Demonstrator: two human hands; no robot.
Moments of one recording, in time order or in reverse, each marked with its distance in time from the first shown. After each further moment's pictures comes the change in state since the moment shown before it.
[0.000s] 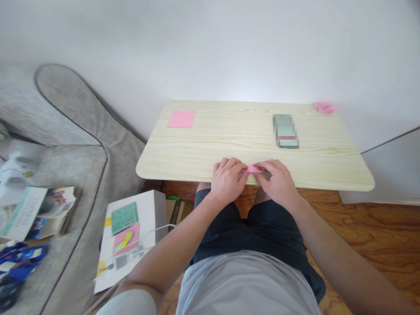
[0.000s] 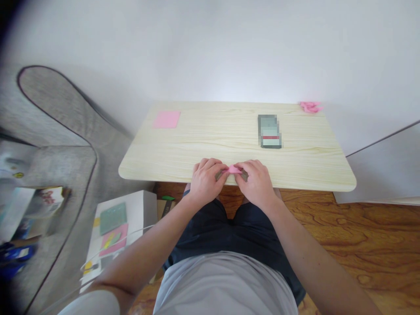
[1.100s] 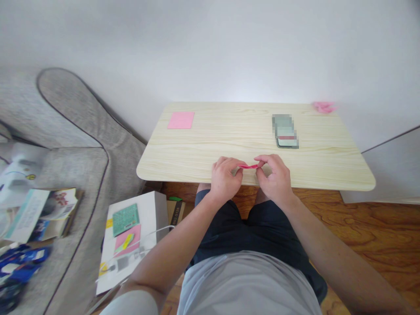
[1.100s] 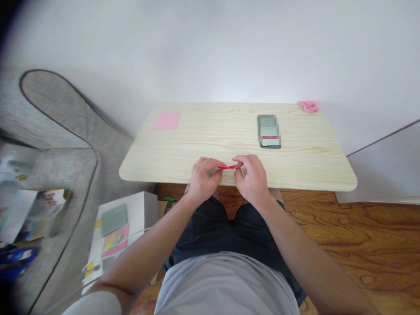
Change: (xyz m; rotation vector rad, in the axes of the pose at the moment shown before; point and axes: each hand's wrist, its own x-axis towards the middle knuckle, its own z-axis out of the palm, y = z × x) left_hand 0.008 -0.003 -0.002 -0.250 0.066 -0.112; right_hand 0.009 -0.014 0.009 0.107 0.232 -0.006
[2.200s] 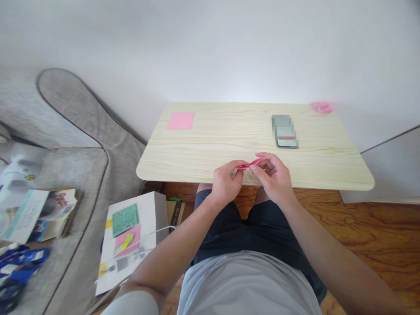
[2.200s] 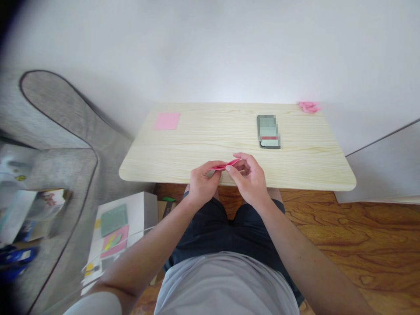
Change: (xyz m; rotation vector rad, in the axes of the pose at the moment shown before) left_hand -0.004 0.004 0.003 -0.313 0.070 0.024; right_hand -0.004 -0.013 0.003 0.531 -0.069 0.376
